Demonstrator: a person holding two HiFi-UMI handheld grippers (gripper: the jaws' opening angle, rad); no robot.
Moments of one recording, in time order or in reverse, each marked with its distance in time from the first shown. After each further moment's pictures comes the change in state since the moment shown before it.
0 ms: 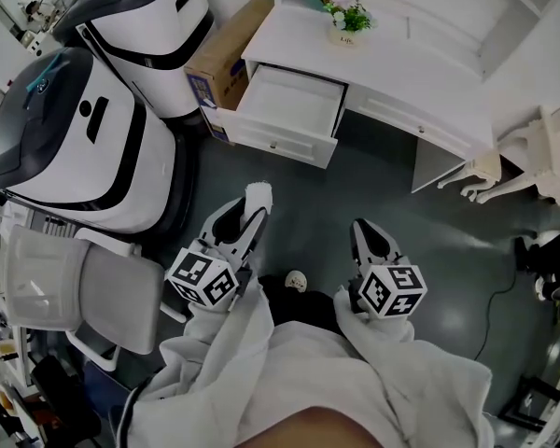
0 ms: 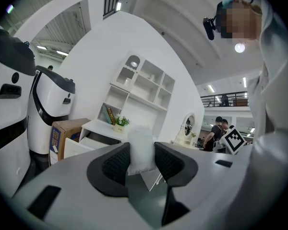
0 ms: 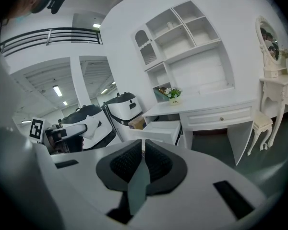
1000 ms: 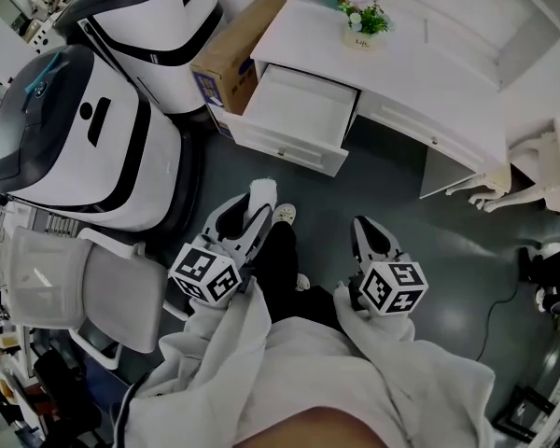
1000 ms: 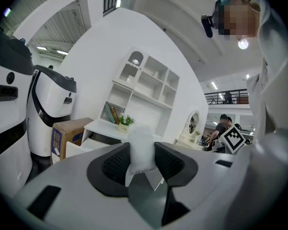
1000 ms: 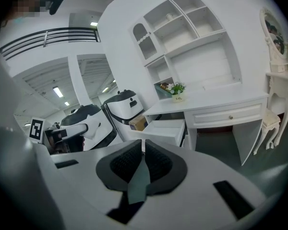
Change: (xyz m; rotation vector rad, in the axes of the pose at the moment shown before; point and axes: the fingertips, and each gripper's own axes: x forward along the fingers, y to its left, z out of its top) left arm 0.036 0.036 0.009 0.004 0.033 0.028; right arm 0.057 -0.007 0.016 0.023 0.044 0.036
